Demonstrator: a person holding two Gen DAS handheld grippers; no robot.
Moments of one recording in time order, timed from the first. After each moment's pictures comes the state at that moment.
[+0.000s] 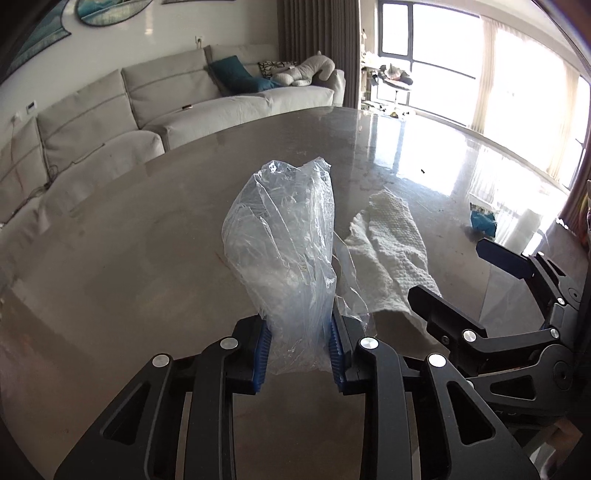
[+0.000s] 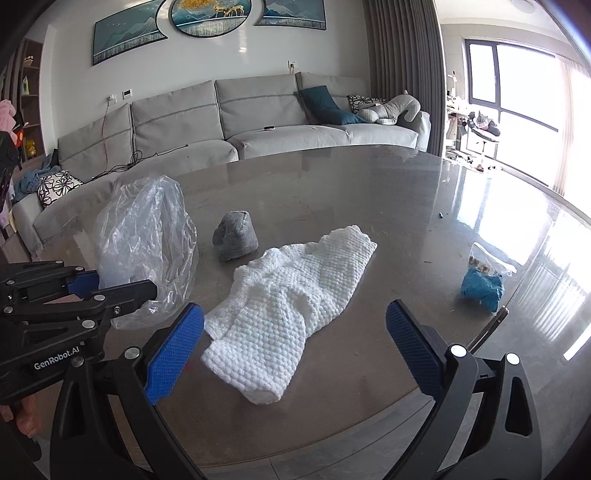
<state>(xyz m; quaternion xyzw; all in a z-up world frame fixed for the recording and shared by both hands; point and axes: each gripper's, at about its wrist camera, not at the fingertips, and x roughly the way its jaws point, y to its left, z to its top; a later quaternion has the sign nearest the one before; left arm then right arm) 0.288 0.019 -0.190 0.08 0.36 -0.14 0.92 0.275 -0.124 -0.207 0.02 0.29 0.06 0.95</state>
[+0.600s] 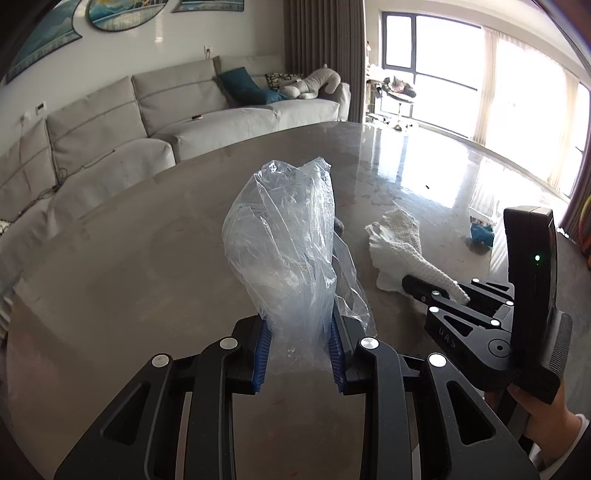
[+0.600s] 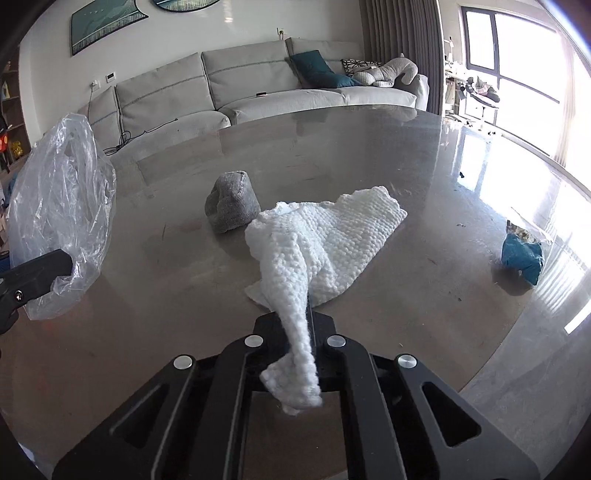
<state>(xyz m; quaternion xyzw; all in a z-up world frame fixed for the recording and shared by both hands) 0.280 0.036 -0.175 0.07 0.35 -0.13 0.93 0.305 -0.114 -0.229 0.06 0.36 0.05 0.93</state>
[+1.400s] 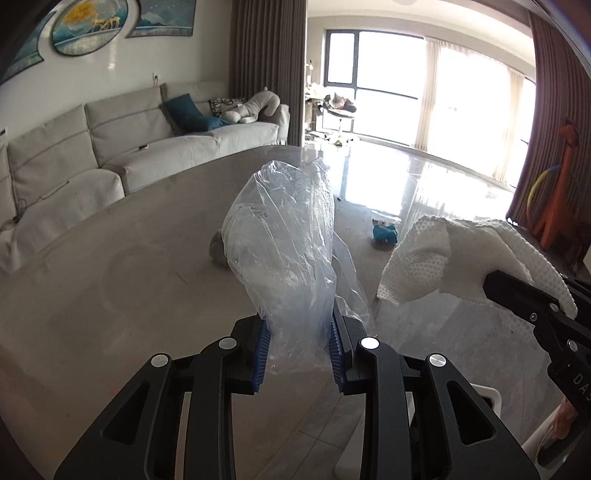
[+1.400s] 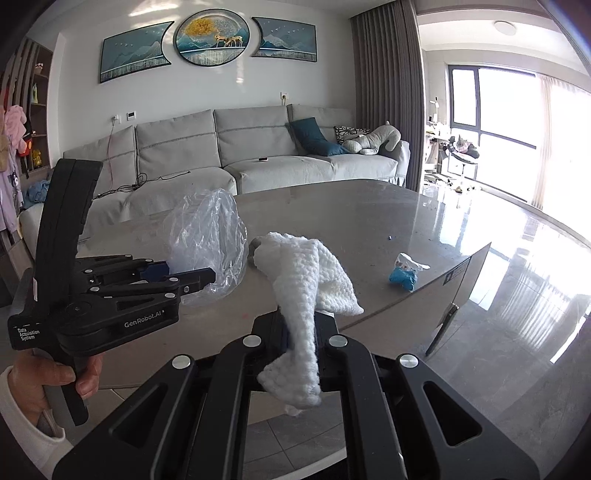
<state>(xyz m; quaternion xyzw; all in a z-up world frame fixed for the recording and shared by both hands) 0.198 0.003 -0.147 0.07 0.30 -0.26 0.92 0.109 -0.128 -0.116 0.01 0.24 0.03 0.97</state>
